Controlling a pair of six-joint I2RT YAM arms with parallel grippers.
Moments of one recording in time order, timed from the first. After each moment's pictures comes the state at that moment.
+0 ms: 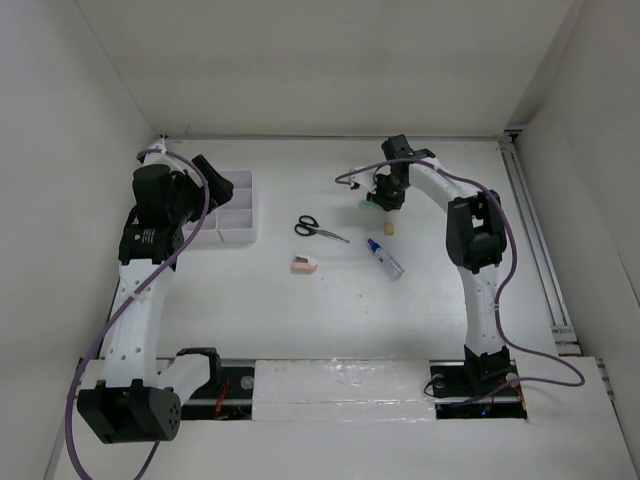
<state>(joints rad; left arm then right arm) 0.02 1.04 1.11 -0.52 0.12 -0.52 0.31 2.30 1.92 -0.83 -0.22 -1.11</state>
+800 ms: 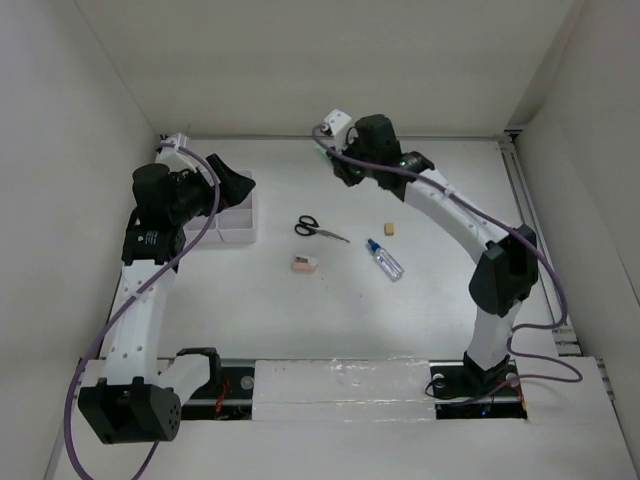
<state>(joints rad) 0.02 1.03 1.07 -0.38 0.42 -0.52 0.51 1.92 1.82 -0.49 -0.13 -0.35</state>
